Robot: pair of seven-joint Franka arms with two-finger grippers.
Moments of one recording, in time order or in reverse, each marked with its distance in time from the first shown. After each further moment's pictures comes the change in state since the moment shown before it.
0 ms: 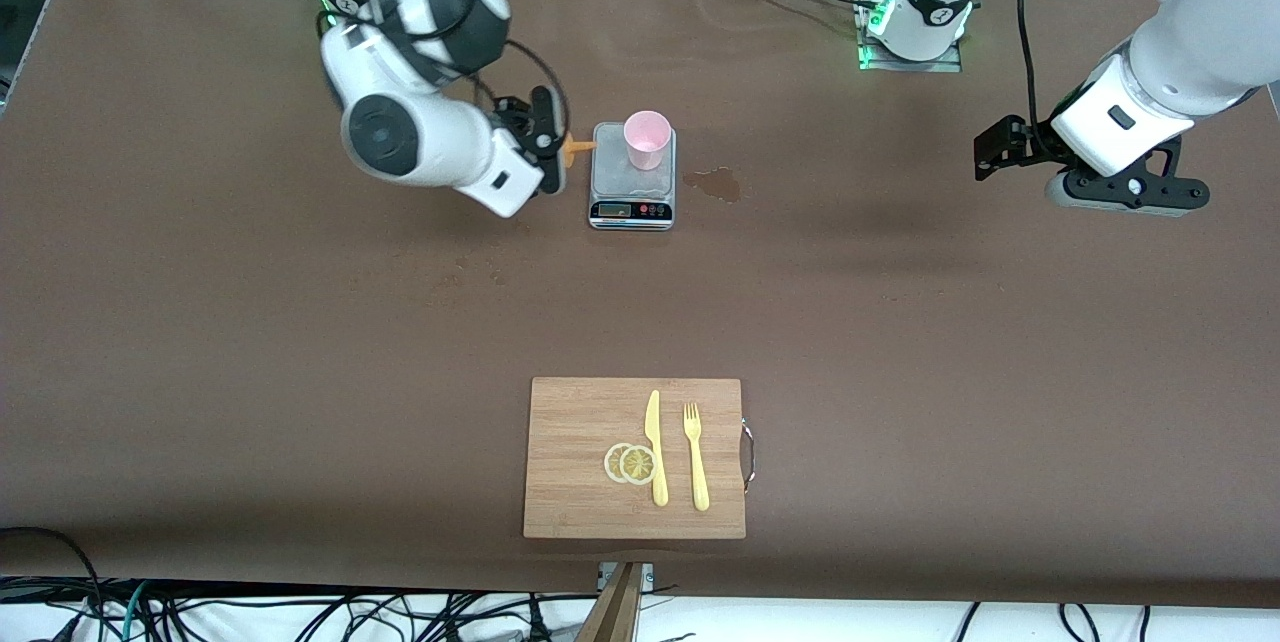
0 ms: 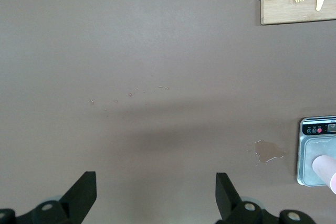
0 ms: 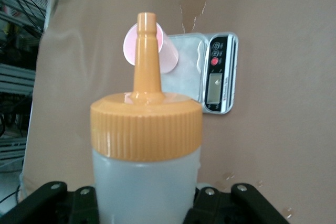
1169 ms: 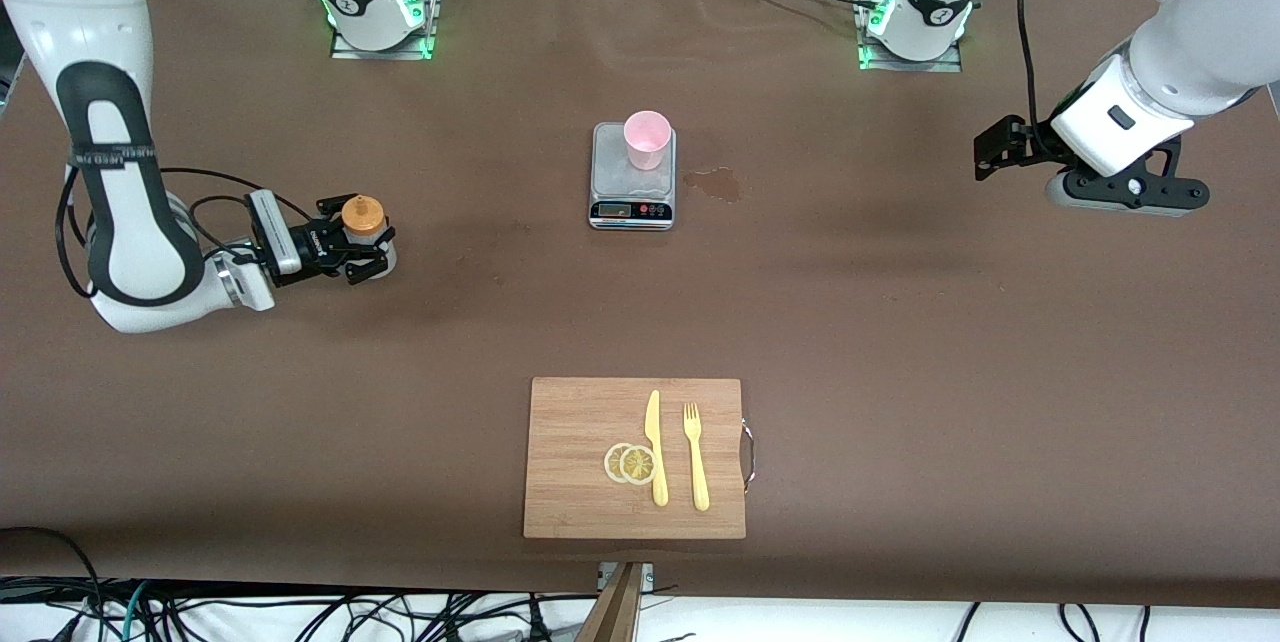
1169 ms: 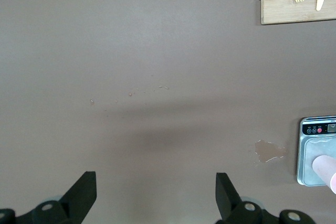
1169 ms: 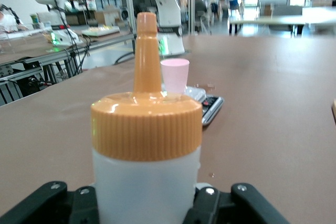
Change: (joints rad) left arm 0.000 0.000 0.000 0.000 0.000 -0.001 0.000; right arm -0.490 0.382 -0.156 0.007 0.460 -0.343 -1.312
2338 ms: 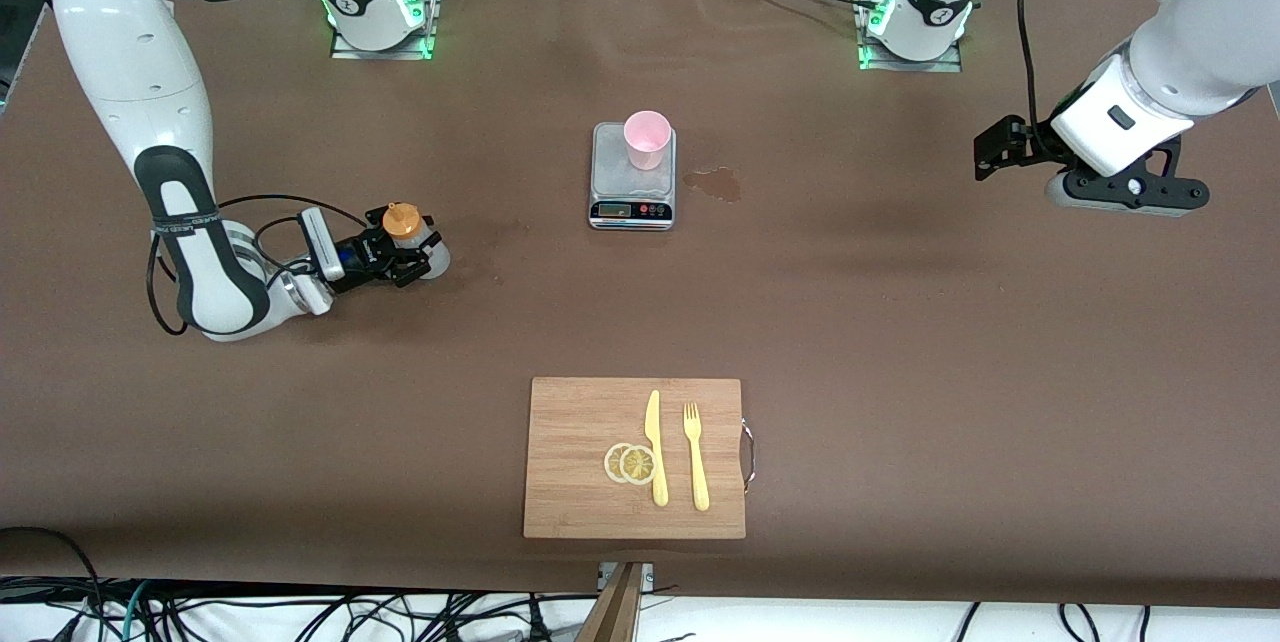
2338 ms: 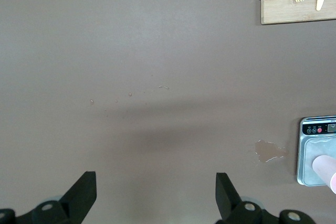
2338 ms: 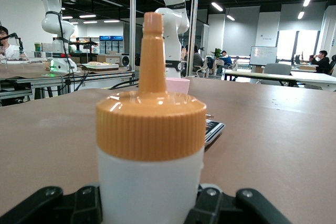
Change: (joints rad) left arm 0.000 0.000 0.000 0.000 0.000 0.000 0.000; right arm 0.013 0.192 0.027 0.027 0.120 -0.045 -0.159
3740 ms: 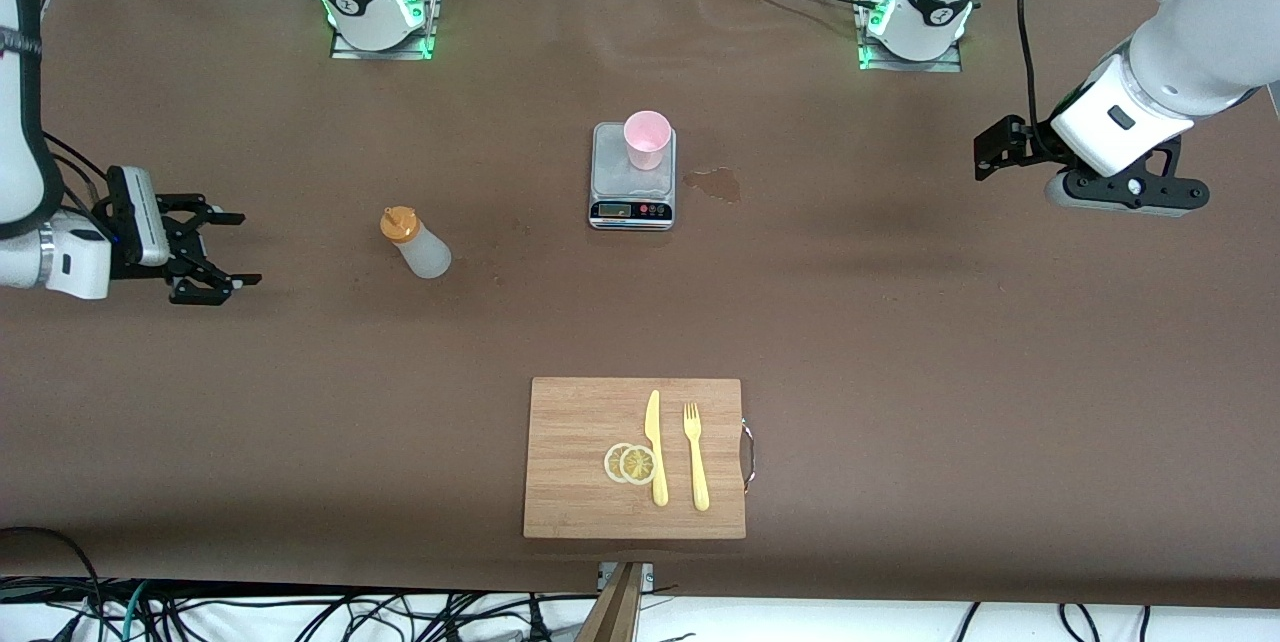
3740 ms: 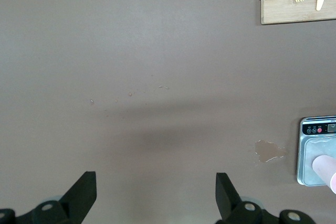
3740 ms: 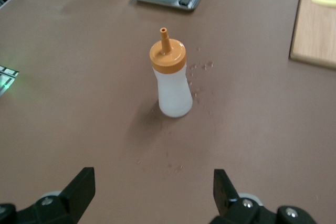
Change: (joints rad) left arm 0.000 0.000 0.000 0.000 0.000 0.000 0.000; right arm 0.005 -0.498 -0.134 0.045 -0.551 0.261 0.493
